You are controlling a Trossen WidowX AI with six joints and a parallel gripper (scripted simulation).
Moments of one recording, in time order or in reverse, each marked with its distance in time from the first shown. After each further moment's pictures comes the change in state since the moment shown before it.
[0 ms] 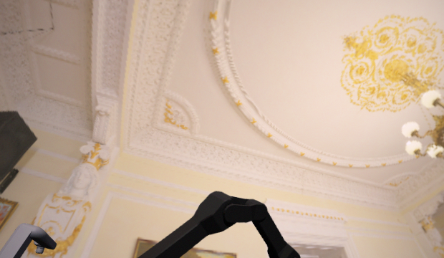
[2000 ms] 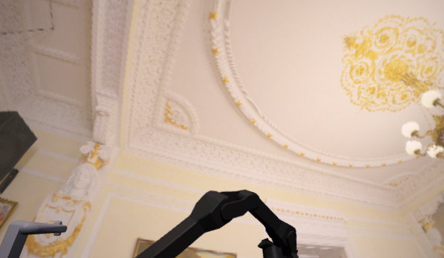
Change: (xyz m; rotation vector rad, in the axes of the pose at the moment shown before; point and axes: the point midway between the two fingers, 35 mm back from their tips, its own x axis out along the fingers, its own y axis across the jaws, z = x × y) arm -0.072 0.005 0.002 -0.012 0.000 -0.010
